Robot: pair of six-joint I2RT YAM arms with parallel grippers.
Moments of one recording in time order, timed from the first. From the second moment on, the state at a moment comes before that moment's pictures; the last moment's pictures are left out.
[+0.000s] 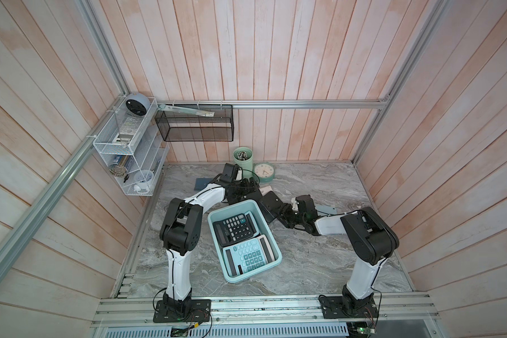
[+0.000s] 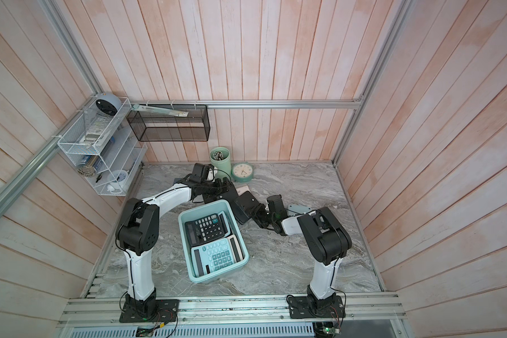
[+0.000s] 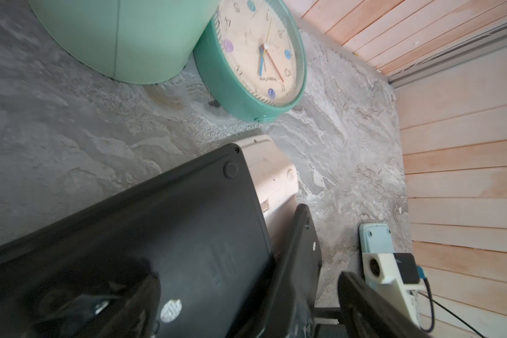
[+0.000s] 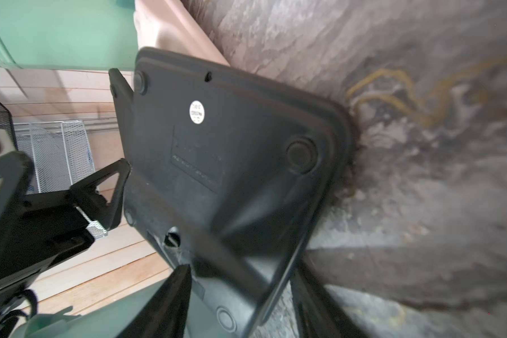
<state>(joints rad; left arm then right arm) -0.37 2.08 1.52 -0.24 0.39 -0.57 0.45 1.87 0.77 0.48 -0.41 1.24</state>
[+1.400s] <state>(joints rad) -0.41 2.15 1.36 0.23 0.65 -0.86 0.42 2.07 0.69 1.11 -0.36 1.50</state>
